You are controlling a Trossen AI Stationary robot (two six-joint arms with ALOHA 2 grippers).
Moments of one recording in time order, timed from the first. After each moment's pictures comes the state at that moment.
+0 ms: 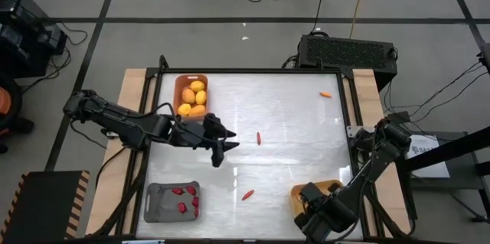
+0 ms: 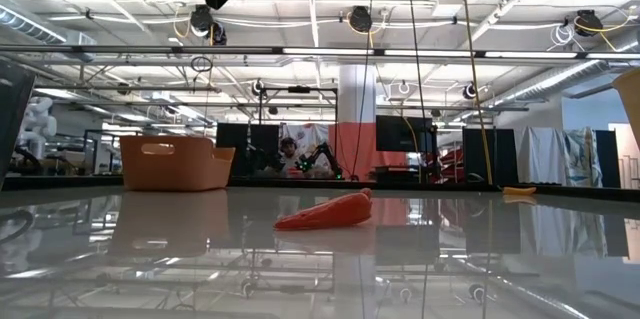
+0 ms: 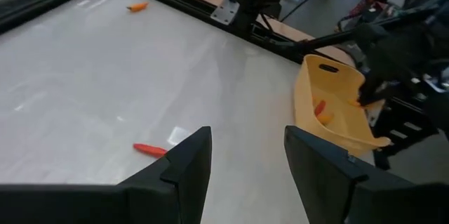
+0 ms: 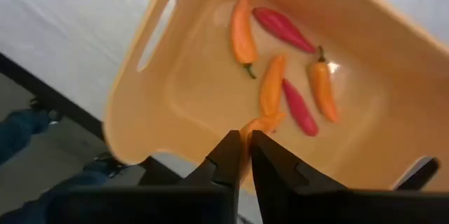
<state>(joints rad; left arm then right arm) -0.25 1.31 1.01 -0.16 -0.31 -0.52 0.85 1.84 1.54 -1.25 0.03 1.77</state>
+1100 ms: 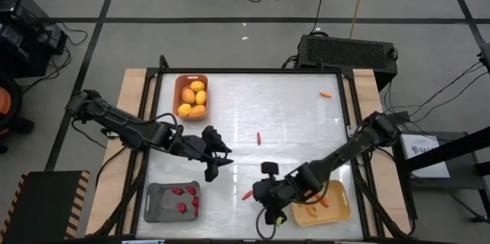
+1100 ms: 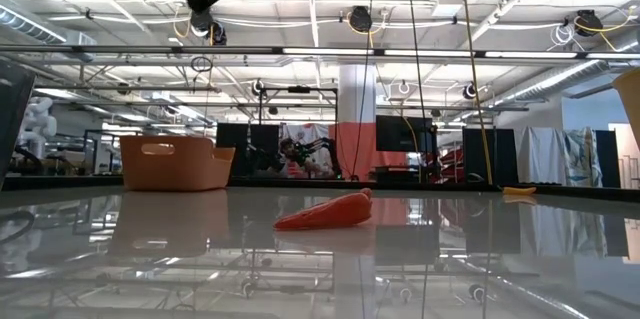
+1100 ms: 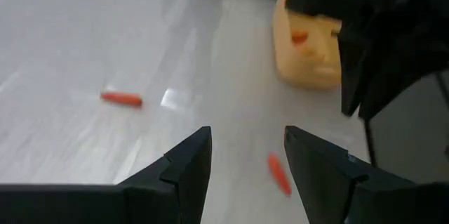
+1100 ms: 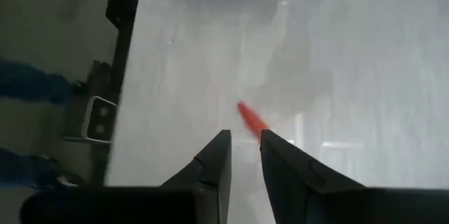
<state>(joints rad) -0.34 1.34 1.01 -0.28 -0.24 -0.52 0.55 1.85 1.54 -0.64 0.24 0.46</state>
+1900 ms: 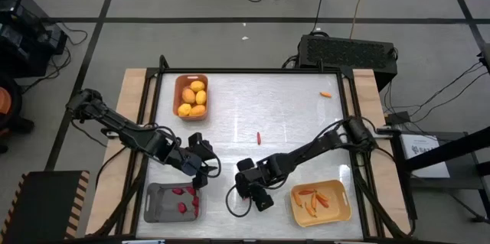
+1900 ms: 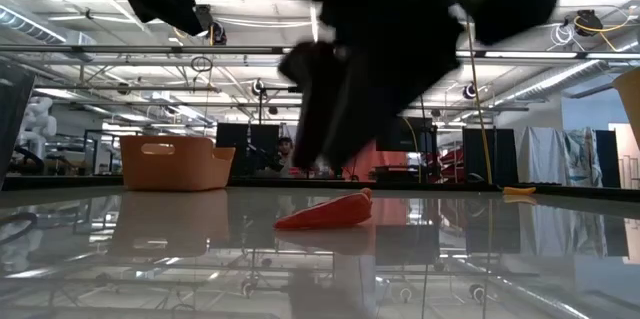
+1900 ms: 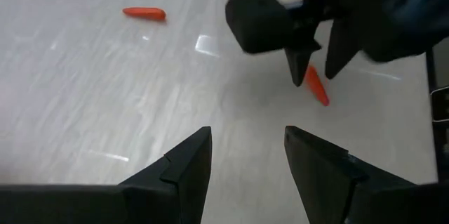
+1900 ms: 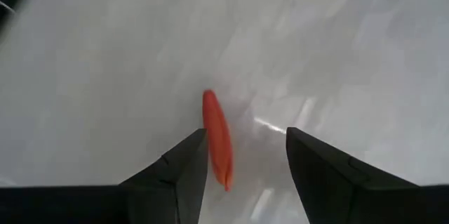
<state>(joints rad) -0.46 1.34 1.01 -0.58 -0.31 -0.60 0.36 2.10 1.54 -0.50 -0.08 -0.07</state>
